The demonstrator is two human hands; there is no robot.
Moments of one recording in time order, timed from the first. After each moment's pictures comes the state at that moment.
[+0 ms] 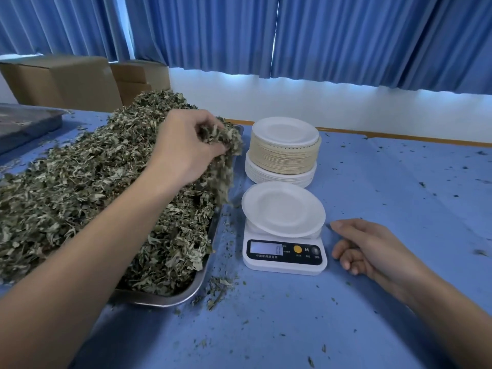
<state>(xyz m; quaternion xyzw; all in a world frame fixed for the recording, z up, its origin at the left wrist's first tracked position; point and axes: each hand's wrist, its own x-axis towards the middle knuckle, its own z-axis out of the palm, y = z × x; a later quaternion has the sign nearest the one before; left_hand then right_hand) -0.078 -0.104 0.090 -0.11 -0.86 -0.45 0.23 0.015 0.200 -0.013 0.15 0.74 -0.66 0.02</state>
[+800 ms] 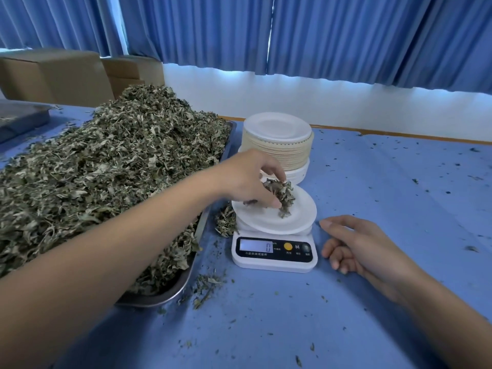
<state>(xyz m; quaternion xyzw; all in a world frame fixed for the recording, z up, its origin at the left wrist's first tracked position) -0.095 -0.031 0.064 -0.29 -0.90 -0.31 -0.09 0.017 0.199 -0.011 0.14 0.75 -0.64 0.02</state>
